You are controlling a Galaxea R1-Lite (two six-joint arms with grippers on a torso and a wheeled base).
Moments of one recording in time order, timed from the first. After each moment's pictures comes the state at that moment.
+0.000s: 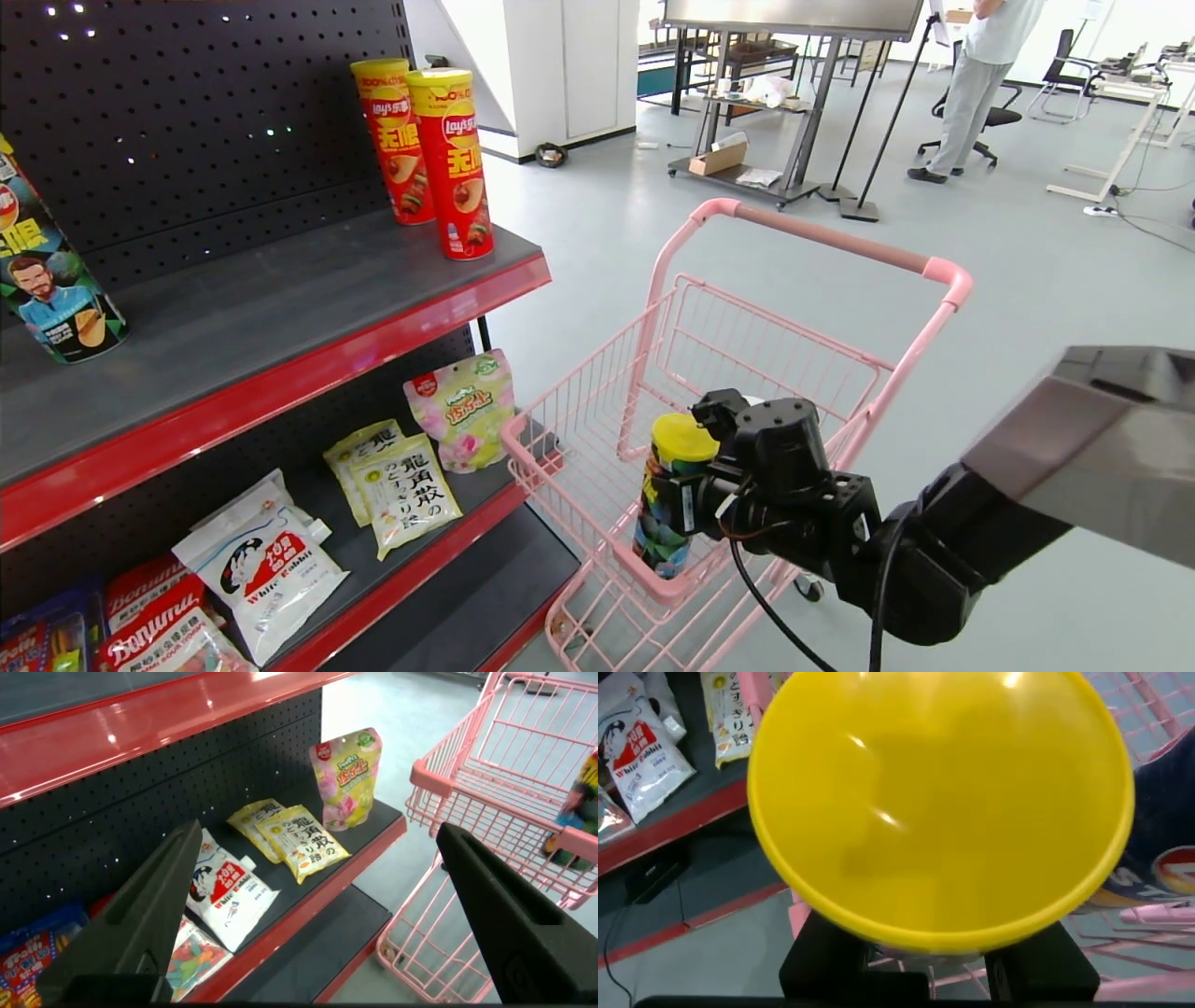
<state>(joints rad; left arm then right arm) 0.00 0.00 0.00 0.00 0.00 0.03 0.65 2.12 -0.74 -0.85 -0.10 0.25</state>
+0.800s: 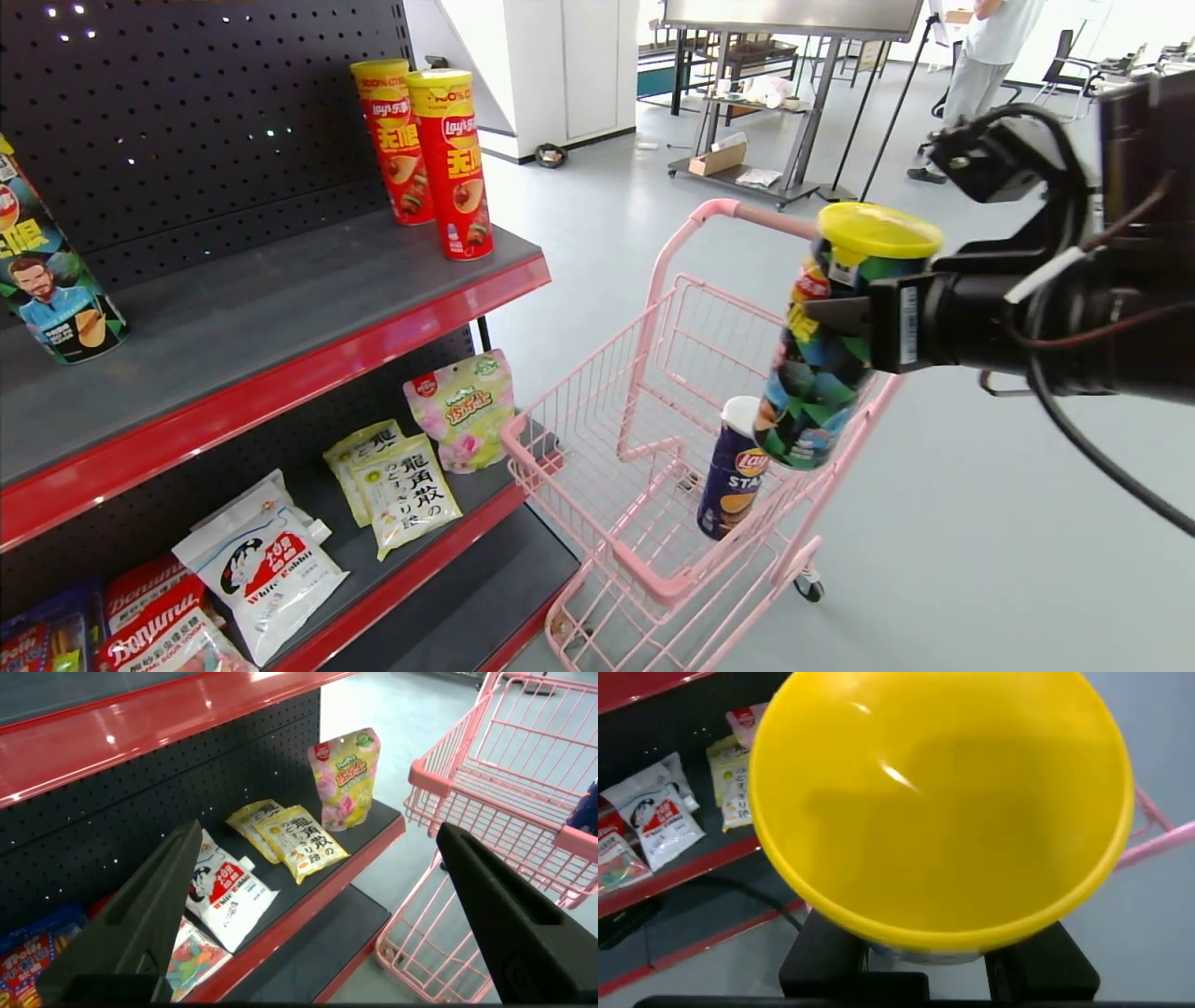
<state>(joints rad) 0.00 0.00 0.00 0.00 0.00 0.03 0.62 1.45 -1.12 0.07 -0.25 0.12</state>
